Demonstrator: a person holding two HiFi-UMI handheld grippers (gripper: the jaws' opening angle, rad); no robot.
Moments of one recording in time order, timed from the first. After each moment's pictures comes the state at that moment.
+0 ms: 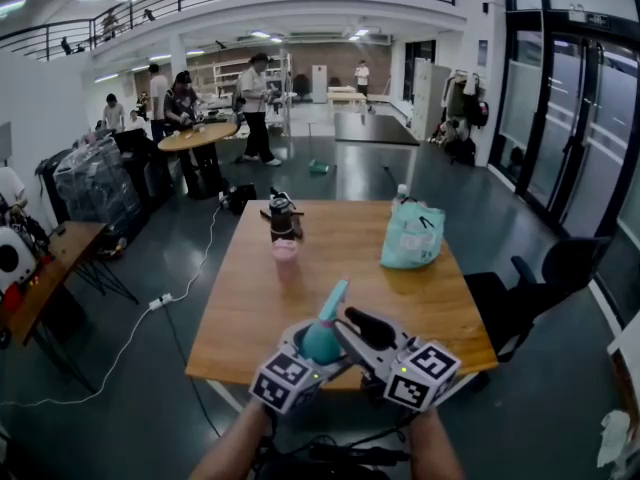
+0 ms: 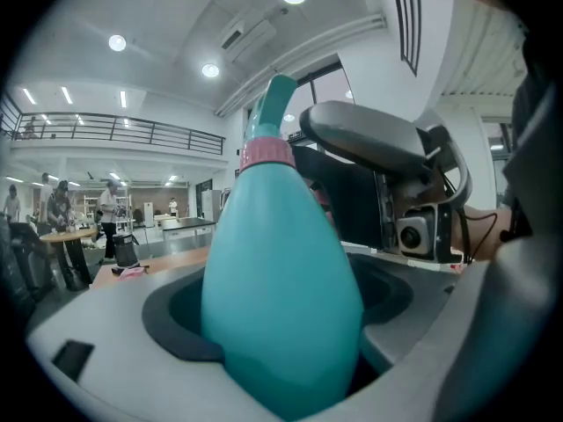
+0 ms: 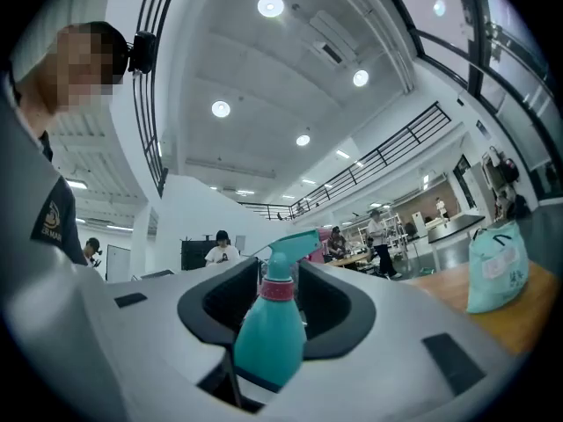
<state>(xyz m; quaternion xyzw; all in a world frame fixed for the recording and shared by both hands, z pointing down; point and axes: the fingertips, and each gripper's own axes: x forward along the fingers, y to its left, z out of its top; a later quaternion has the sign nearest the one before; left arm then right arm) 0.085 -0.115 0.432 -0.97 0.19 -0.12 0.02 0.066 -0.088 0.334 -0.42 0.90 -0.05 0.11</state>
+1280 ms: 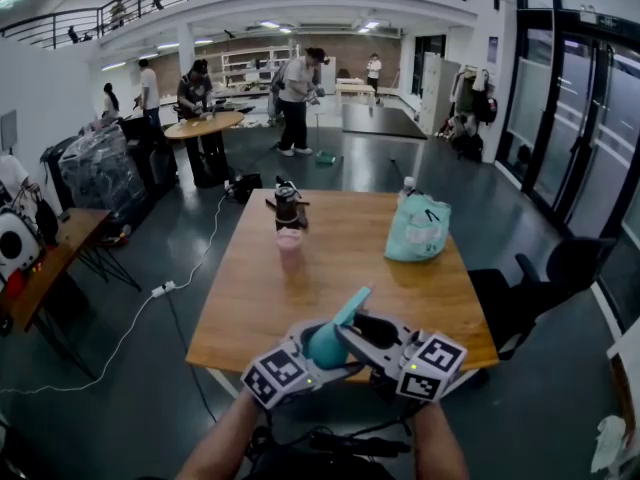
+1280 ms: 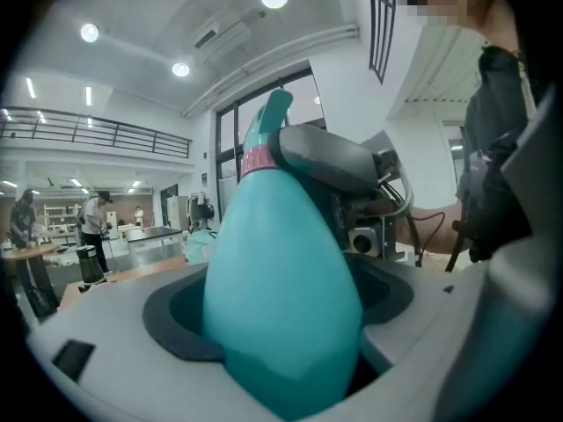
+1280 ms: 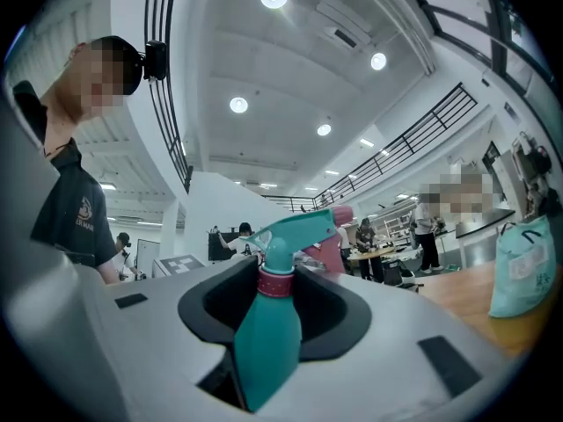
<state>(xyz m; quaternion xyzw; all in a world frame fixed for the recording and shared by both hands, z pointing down) 0.090 -0.075 0.430 -0.99 0.08 -0.12 0.05 0.058 -0.074 0.347 -0.35 0.93 -0.04 0.08</state>
